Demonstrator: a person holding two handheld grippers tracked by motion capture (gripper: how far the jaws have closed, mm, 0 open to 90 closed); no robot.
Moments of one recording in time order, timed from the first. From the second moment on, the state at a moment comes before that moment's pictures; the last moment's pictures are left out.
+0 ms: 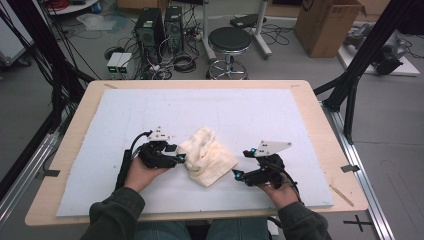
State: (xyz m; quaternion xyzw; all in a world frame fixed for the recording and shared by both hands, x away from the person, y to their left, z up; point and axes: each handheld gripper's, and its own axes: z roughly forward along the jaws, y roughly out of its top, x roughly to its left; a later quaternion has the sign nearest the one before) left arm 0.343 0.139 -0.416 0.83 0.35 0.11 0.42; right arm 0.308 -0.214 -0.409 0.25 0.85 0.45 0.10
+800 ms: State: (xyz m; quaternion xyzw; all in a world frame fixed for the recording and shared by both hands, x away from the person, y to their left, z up) left arm 0.361 0.117 -0.433 0.85 0.37 0.15 0.36; right arm 0.353 -0.177 -0.437 0.25 0.89 0.38 0.03
